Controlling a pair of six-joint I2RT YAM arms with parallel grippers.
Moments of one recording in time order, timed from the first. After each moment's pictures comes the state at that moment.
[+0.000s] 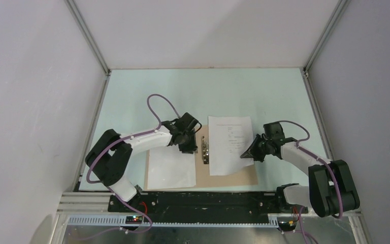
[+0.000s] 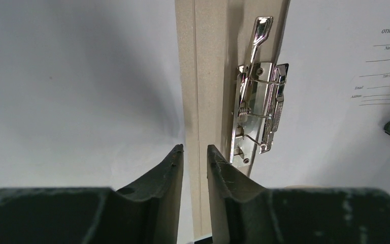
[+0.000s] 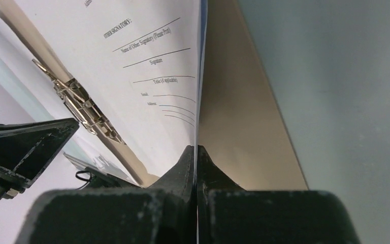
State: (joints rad) left arm -0.75 1.62 0.95 -0.46 0.02 -0.83; right arm 0.21 1.25 0.49 -0.33 -0.41 0.83
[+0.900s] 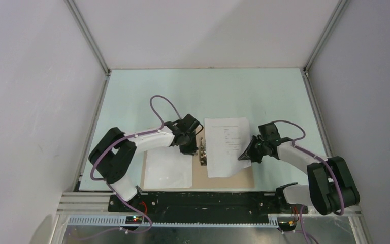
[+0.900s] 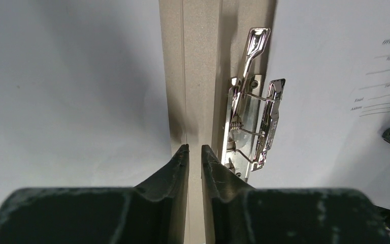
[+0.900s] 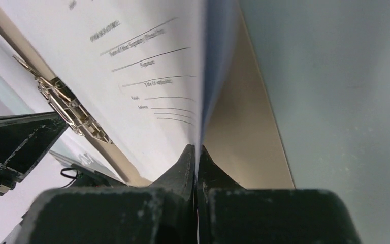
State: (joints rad) left arm -0.76 1.66 0.95 -0.45 0.03 -0.83; right arm 0.29 1.30 0.50 -0.29 -0.39 0.86
